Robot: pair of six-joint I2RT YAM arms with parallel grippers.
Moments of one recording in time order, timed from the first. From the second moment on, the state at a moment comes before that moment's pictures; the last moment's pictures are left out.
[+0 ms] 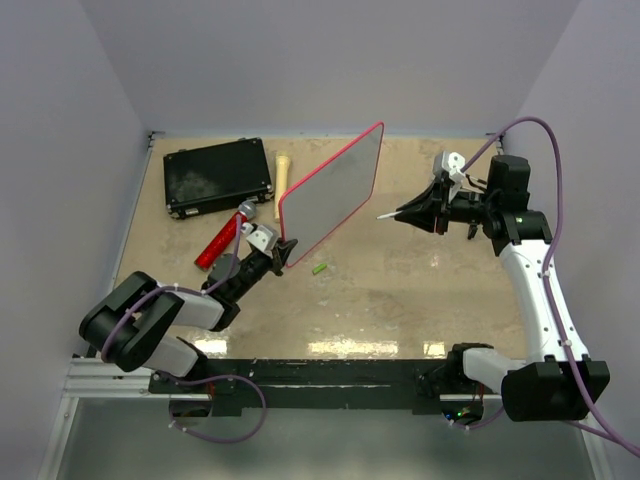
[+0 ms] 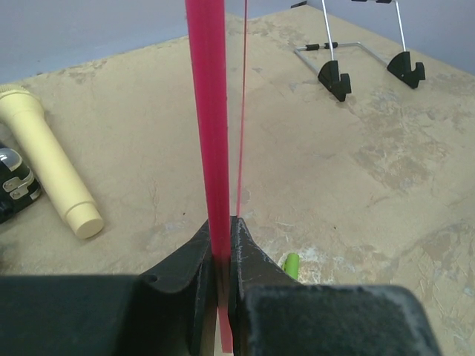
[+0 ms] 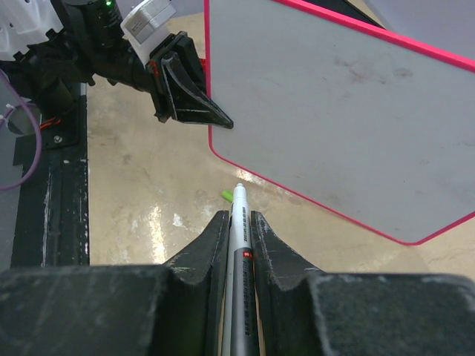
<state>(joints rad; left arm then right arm) -0.57 1.44 0.23 1.24 0.12 -0.05 0.01 1.14 1.17 -0.59 -1.23 -0.52</state>
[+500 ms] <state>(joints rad) -0.54 1.52 0.23 1.30 0.13 -0.07 0.01 1.14 1.16 -0.59 -1.23 -0.52</state>
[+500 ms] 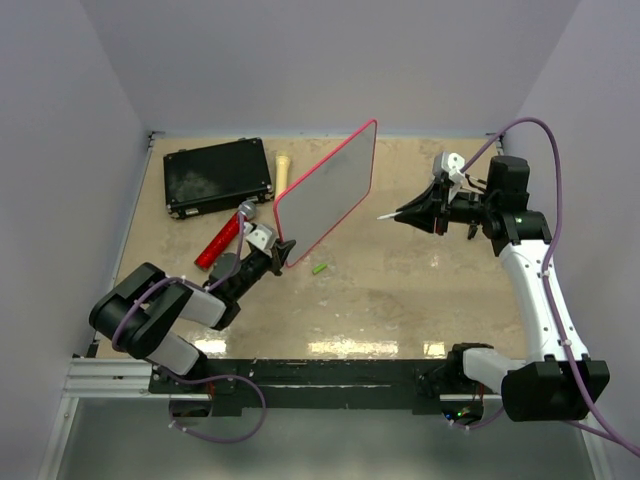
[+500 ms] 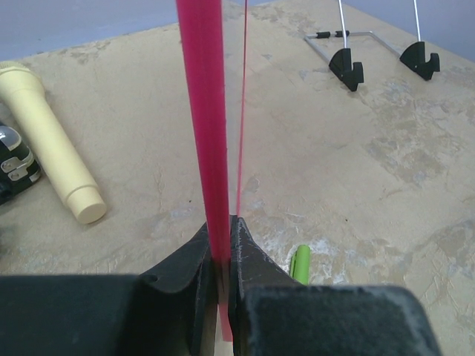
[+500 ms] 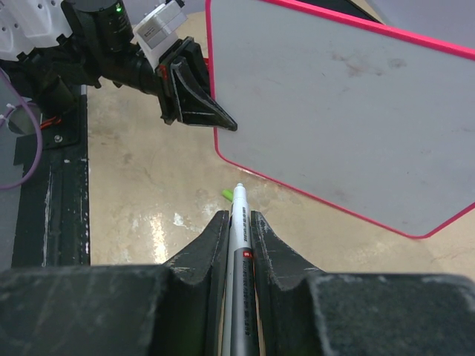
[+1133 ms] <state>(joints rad) -0.54 1.53 0.21 1.27 0.11 -0.06 0.01 1.14 1.16 -0.59 -1.23 -0.52</state>
